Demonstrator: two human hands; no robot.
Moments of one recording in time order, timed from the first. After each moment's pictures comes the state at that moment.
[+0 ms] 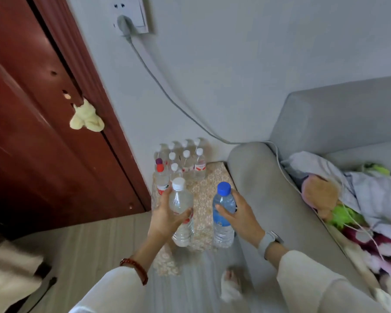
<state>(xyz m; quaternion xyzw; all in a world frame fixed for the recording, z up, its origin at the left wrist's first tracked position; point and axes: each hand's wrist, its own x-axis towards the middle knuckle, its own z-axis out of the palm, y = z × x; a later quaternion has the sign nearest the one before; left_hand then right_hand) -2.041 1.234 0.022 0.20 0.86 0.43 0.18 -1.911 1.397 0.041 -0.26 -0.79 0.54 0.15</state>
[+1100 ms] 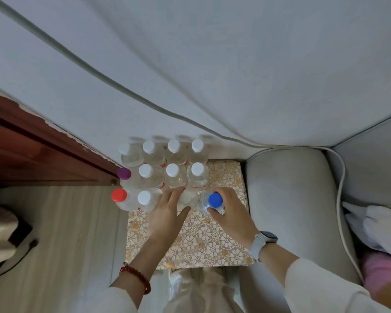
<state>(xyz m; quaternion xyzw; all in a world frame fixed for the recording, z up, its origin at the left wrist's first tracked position) -2.209 1.438 -0.136 0.23 0.94 0.24 0.11 -2.133 1.602 -0.136 -0.18 -0.88 0.43 -0.05</state>
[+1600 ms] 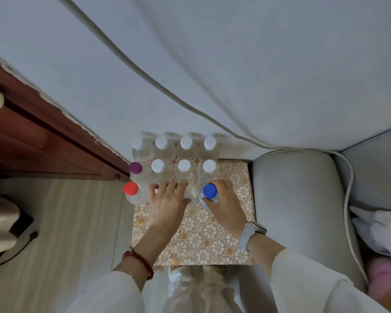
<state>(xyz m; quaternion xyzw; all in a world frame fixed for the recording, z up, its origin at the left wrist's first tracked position) -2.229 1.424 -0.128 0.30 0.95 0.05 -0.05 -2.167 1.570 -0.138 -0.20 -0.88 0.44 -0.01</state>
